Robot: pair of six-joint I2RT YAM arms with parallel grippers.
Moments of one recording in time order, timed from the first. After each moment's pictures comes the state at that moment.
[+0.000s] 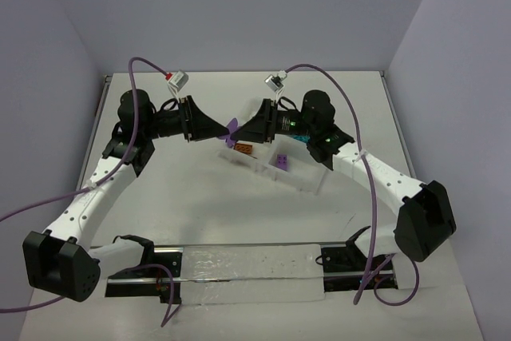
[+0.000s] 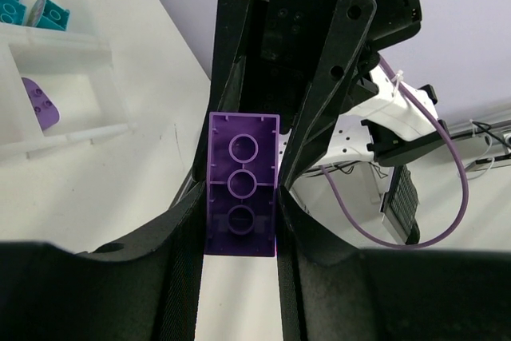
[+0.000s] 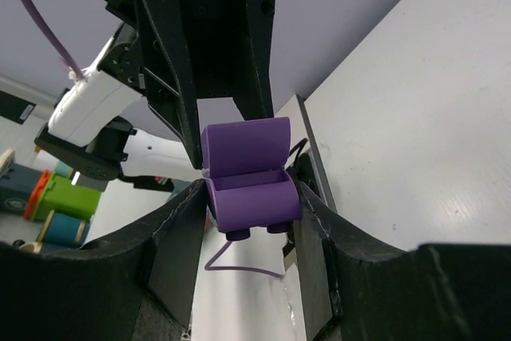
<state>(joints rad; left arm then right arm) -0.32 1.15 0.98 0.08 0.98 -0.95 0.58 1.36 1.02 0.38 -0.84 0.93</state>
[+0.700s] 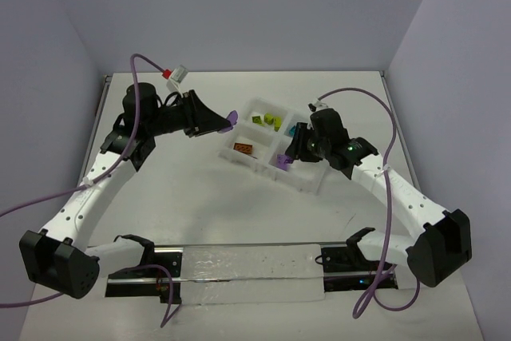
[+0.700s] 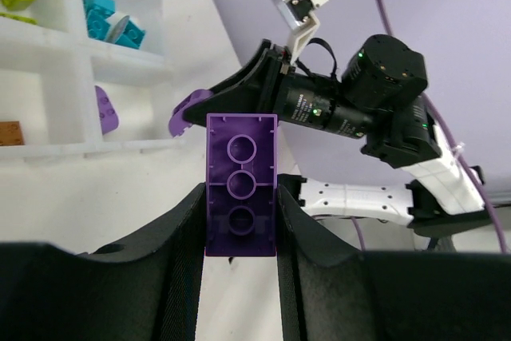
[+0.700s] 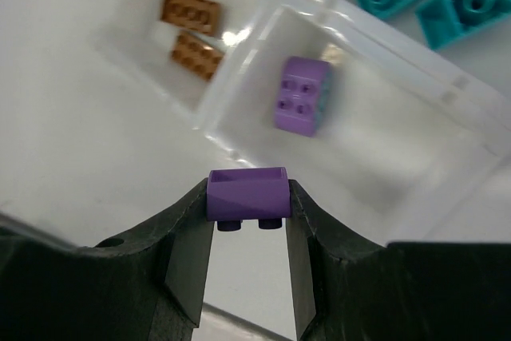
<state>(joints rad) -0.36 1.17 1.10 -0.16 0.76 -0.85 0.49 1.17 0.94 -0.49 -0.07 0.55</state>
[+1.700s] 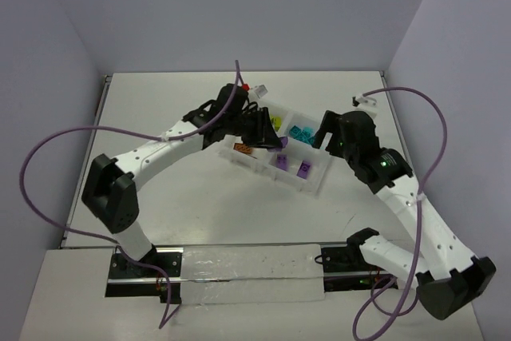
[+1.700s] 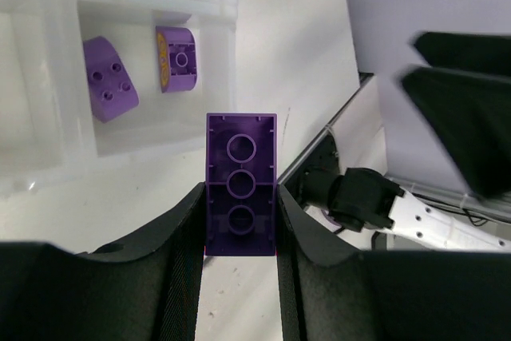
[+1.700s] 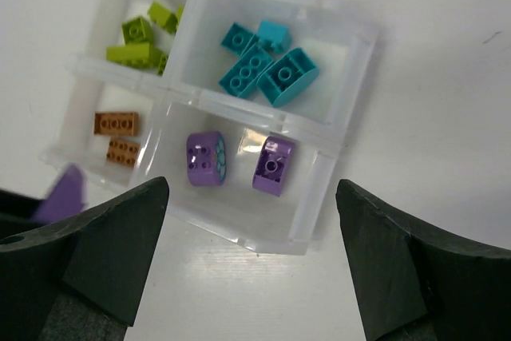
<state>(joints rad) -0.74 1.66 1.40 -0.37 0.43 -0.74 0.43 0.96 1.01 -0.67 0.33 0.56</state>
